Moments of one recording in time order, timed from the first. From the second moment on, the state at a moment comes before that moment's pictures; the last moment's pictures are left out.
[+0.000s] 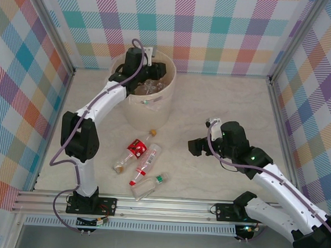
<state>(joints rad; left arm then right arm) -0.37 1.93 1.78 -0.24 0.23 -0.35 0.63 0.87 0.79 -0.54 -0.13 0.26</state>
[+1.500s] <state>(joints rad) -0.31 0.81 1.01 -1.10 -0.07 -0.61 0.25 1.02 0.84 -0.53 -0.25 0.40</state>
